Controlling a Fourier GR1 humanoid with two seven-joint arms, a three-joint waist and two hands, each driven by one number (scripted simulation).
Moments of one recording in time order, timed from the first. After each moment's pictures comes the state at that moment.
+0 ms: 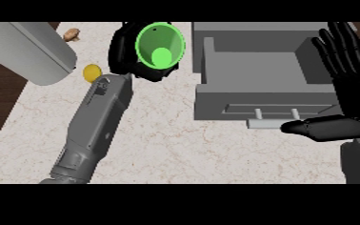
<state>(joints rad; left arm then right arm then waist) -0.85 0.02 0.18 -0.73 0.07 -0.05 -0.68 -0.26 -0.23 -0.17 -1.83 -0.13 0.20 0.10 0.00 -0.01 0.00</state>
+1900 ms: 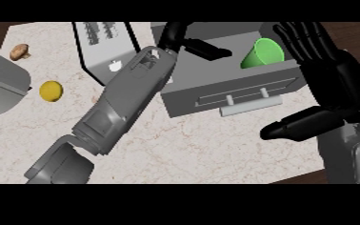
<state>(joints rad) -1.27 0.00 -0.33 -0.33 0.39 0.27 -0.28 -0.40 -0.20 -0.07 -1.78 -0.20 0.29 0.09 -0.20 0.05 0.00</state>
